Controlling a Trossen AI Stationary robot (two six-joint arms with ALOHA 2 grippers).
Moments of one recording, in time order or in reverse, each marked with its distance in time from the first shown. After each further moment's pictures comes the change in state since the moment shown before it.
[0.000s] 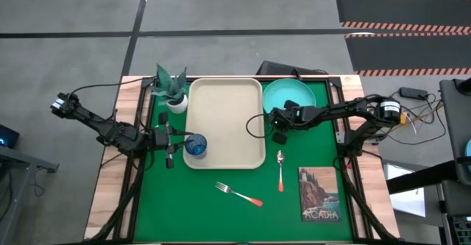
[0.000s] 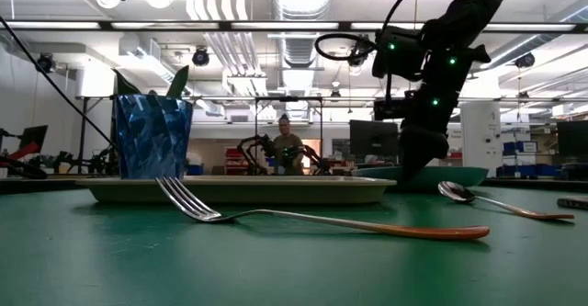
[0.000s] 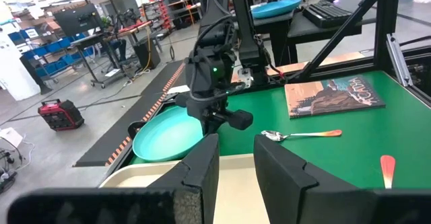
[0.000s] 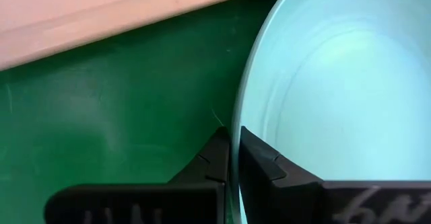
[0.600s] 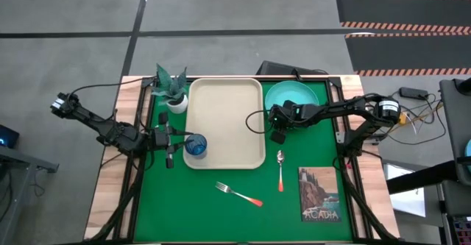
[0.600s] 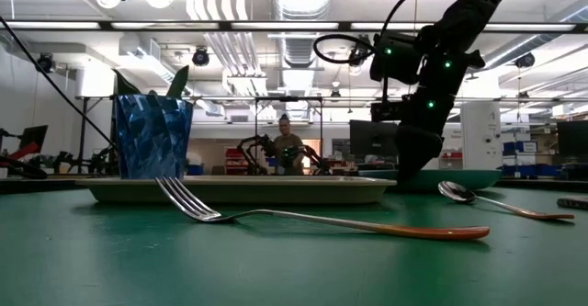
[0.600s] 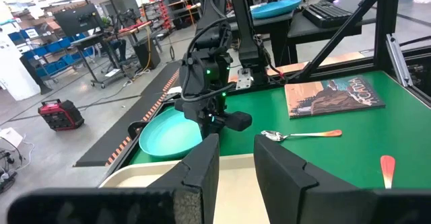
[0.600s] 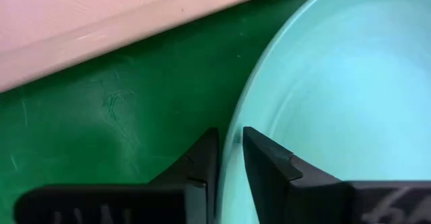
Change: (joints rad) left arm 0.000 0.000 0.000 0.000 0.000 0.000; right arm -0.045 0.015 0.001 0.038 -0.082 0.009
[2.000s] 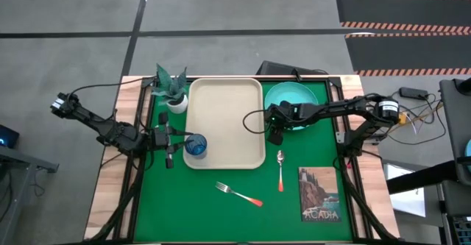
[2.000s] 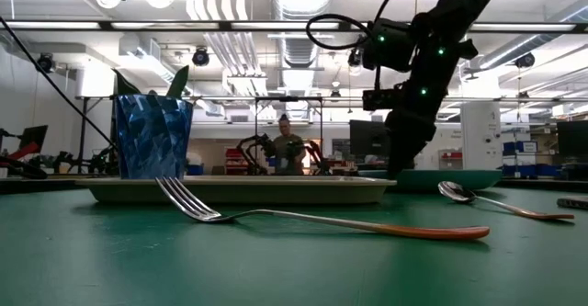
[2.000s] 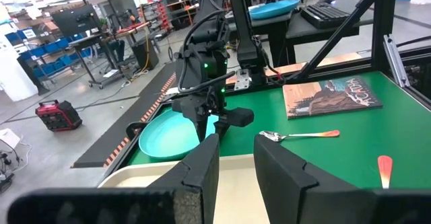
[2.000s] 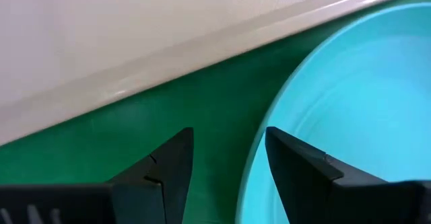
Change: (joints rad) left arm 0.000 -0.002 0.000 0.000 0.008 0.000; right arm 0.026 0.000 0.070 -0.050 -0.067 0.000
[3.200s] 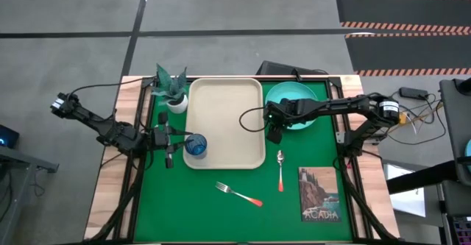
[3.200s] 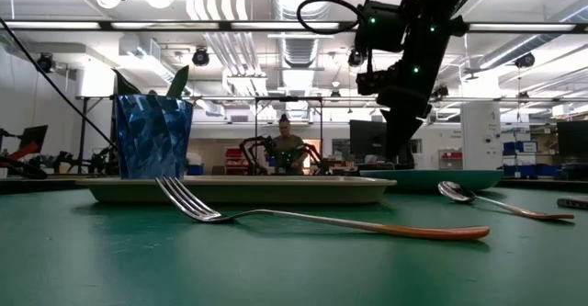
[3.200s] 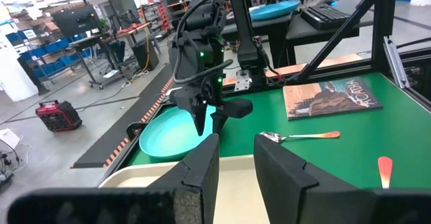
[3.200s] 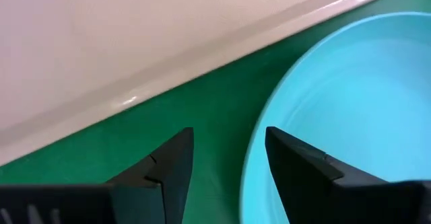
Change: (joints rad) left arm 0.000 -0.006 0.000 -0.001 -0.001 0.000; right arm 0.018 -0.004 0.142 -0.207 0.000 0.073
